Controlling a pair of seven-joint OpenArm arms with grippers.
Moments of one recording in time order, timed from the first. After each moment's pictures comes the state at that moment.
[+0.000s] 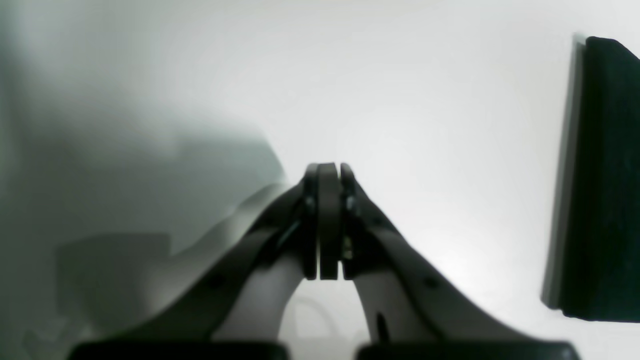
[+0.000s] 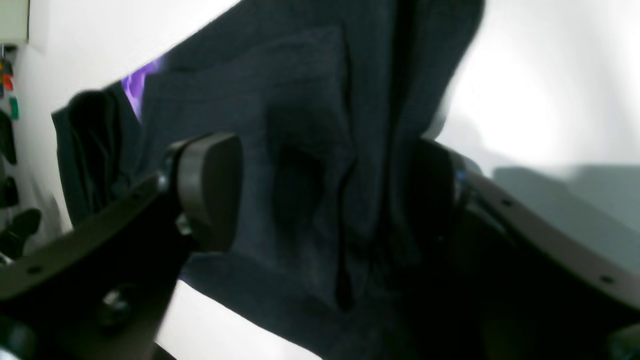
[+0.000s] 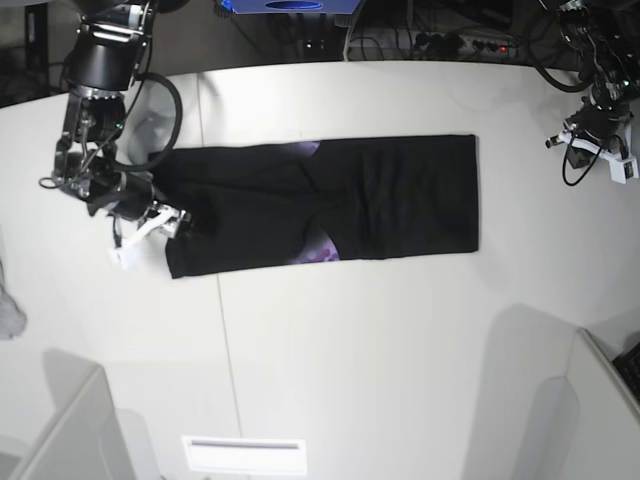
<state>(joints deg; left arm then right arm) 19.0 -15.7 -44.2 89.2 -30.7 -23.3 46.7 2.8 10.5 16.0 74.1 42.8 17.8 -63.0</state>
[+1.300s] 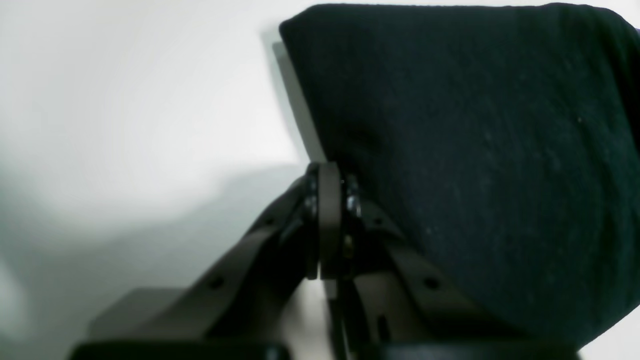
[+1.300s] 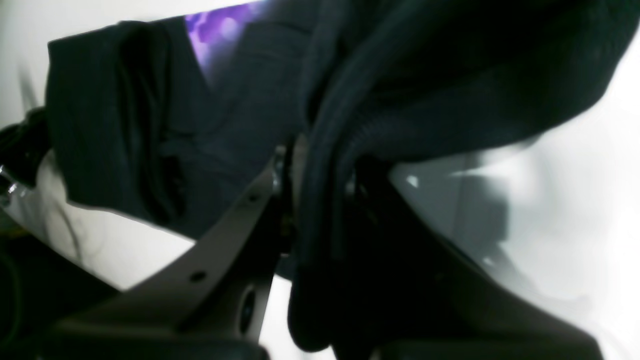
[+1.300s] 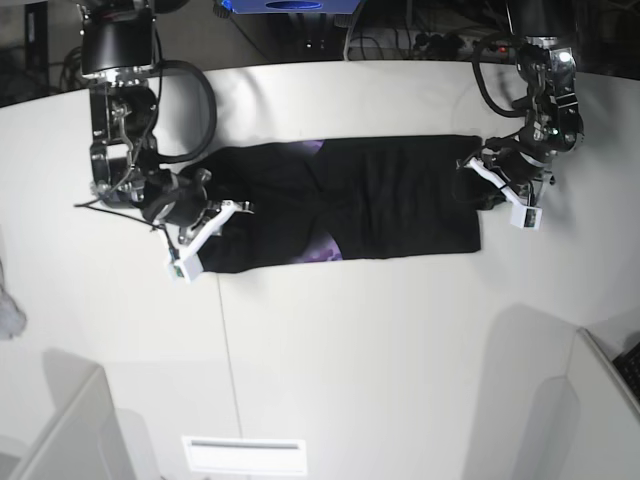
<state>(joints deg) 12.6 -18.1 -13.4 83.3 -26.3 -23.5 34.2 0.3 11.6 -5.5 97.5 39.6 0.6 -64.0</state>
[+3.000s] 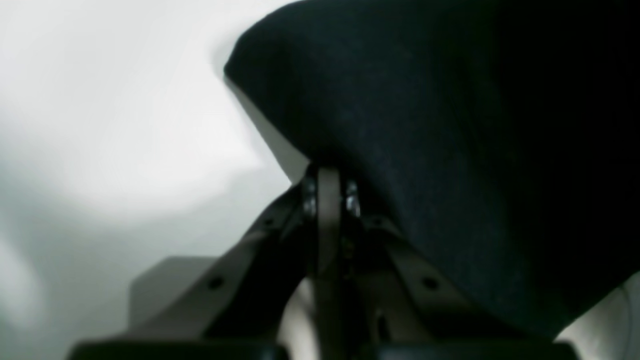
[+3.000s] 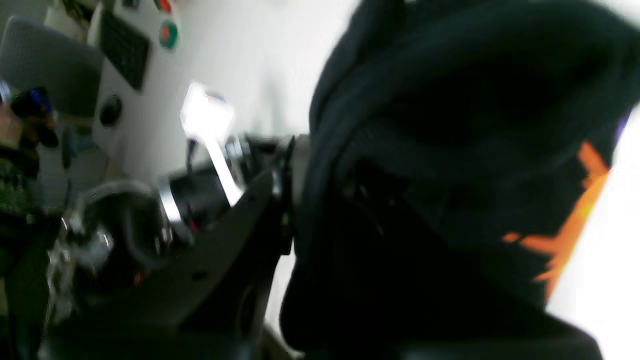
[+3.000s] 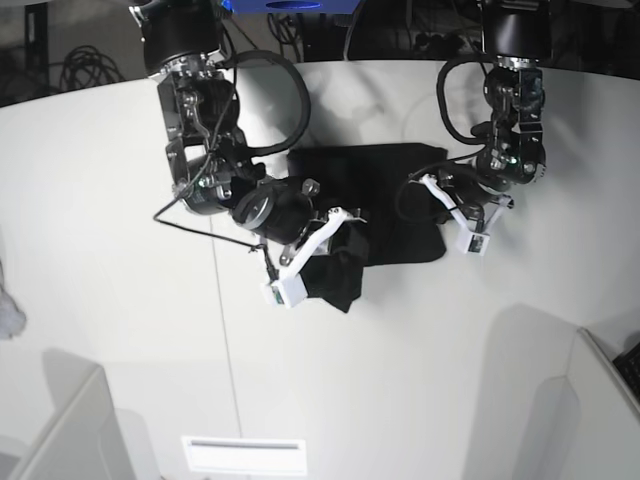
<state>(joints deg) 5.3 -14.6 -3.7 85.7 -24.3 -18.3 43.7 2.8 -1.6 -18.6 105.1 39.4 -5.6 -55.9</state>
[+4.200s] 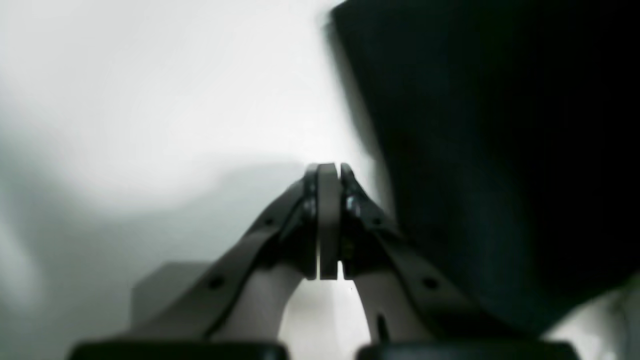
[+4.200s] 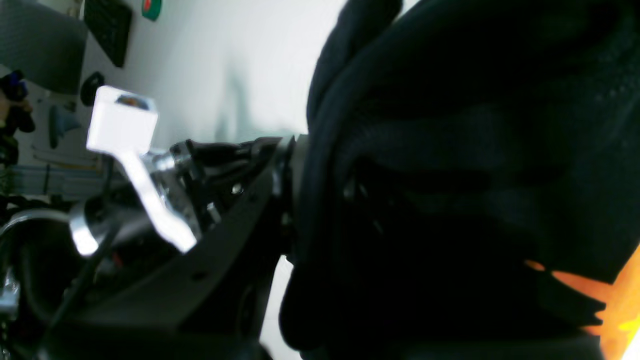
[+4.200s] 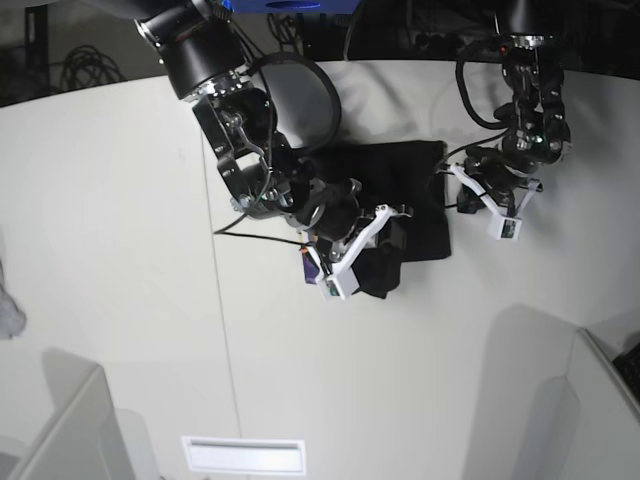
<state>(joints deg) 11.6 -15.6 -11.0 92.4 -24.6 -18.6 43.9 7.0 -3.4 -27.9 90.4 39.6 -5.8 -48.0</state>
